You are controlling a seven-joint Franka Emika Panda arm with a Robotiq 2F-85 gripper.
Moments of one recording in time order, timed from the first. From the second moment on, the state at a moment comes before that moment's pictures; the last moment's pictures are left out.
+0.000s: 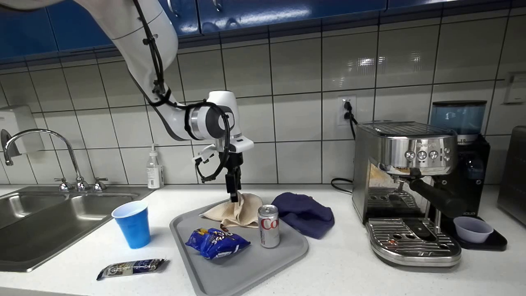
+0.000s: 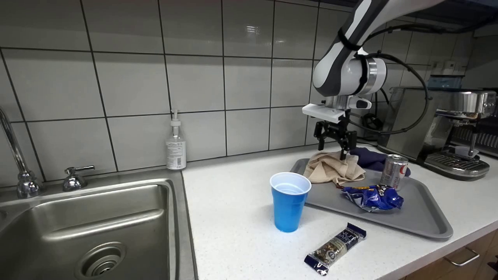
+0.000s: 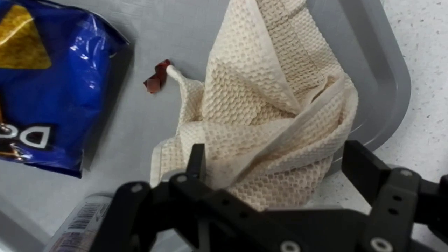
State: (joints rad) arm 0.03 0.56 -0.16 -1.92 0.09 2.51 1.13
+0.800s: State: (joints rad) arm 0.07 0.64 -0.18 -1.88 0.09 2.51 1.14
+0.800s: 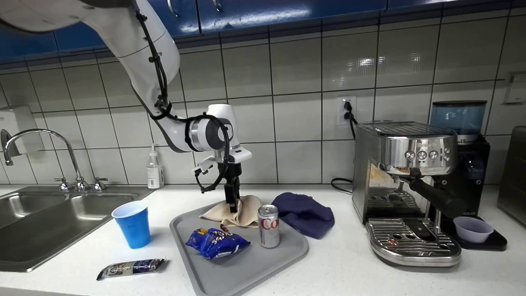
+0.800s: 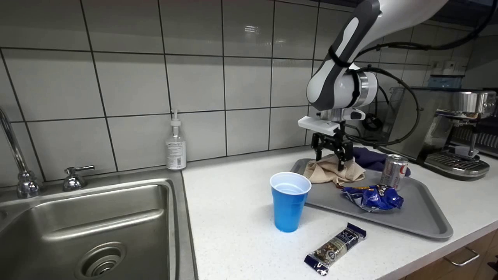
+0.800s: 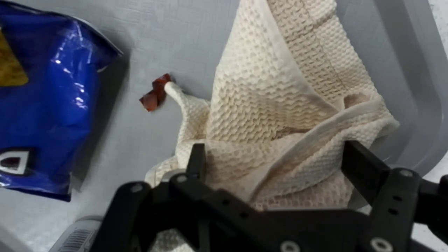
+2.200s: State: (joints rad) arm 0.09 0.68 -0.20 -1.89 0.08 2.51 1.14
